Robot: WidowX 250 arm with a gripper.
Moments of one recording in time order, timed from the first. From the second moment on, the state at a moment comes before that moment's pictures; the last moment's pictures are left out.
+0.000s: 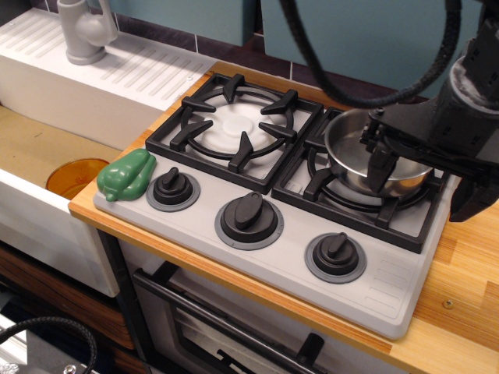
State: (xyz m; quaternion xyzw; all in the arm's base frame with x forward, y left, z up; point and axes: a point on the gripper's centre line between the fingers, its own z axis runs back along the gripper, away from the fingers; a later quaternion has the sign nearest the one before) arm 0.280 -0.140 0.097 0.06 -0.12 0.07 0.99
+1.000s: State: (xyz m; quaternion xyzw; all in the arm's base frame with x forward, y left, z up) arm 0.324 -0.165 0.119 0.09 -0.04 0.11 0.99
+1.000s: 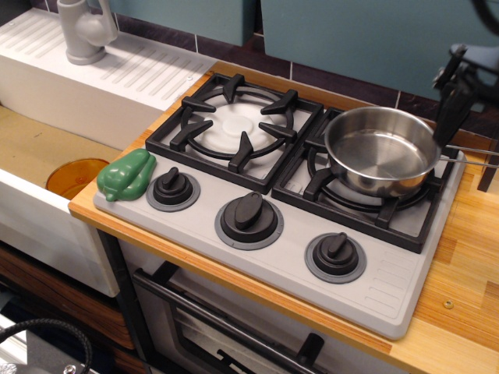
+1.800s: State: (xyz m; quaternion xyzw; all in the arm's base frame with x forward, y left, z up) arm 0.351 -0.100 0.086 0.09 -0.07 0.06 0.99
